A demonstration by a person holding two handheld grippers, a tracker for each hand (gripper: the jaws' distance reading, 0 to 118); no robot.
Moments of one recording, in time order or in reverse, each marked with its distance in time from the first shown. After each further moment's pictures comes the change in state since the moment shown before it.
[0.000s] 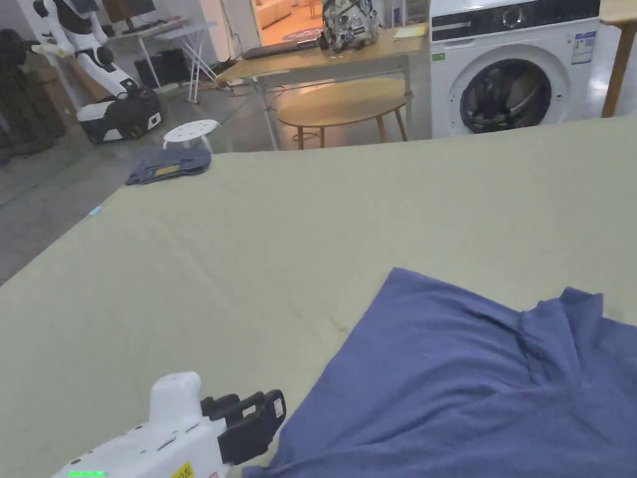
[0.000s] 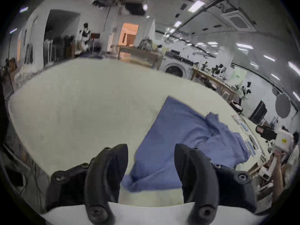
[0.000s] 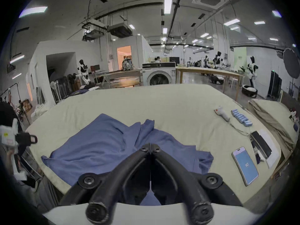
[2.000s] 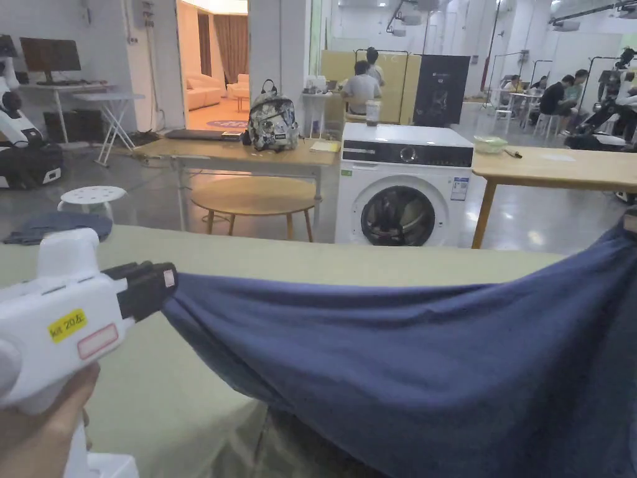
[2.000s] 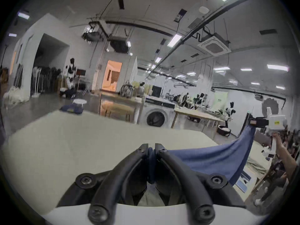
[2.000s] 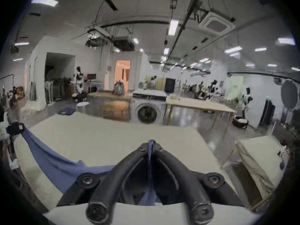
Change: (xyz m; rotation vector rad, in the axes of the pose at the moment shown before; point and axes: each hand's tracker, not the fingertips) left arm 0.070 0.213 0.001 0.419 -0.160 -0.124; right arm 0.050 0.288 0.001 0.190 -0.102 0.162
